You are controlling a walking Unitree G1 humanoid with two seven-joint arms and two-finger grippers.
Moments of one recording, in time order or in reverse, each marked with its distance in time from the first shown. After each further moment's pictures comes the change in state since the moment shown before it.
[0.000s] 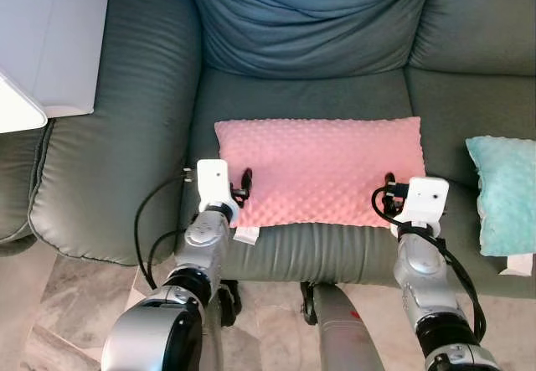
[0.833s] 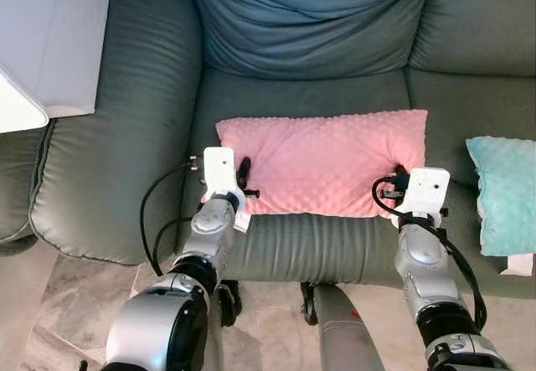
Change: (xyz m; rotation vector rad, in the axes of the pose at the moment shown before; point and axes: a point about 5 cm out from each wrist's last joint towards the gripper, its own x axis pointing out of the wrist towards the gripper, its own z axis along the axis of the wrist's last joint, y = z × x) left arm 0.008 -0.011 0.012 -0.003 0.002 -0.007; right arm 0.009 0.001 0.006 -0.004 0.000 0.008
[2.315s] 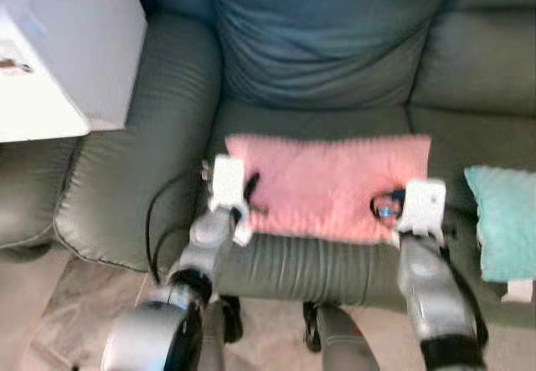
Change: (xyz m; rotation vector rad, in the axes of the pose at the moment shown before) left arm 0.000 -0.007 0.002 0.067 0.004 -0.146; right arm -0.015 0.000 0.003 -0.068 0.136 -0.034
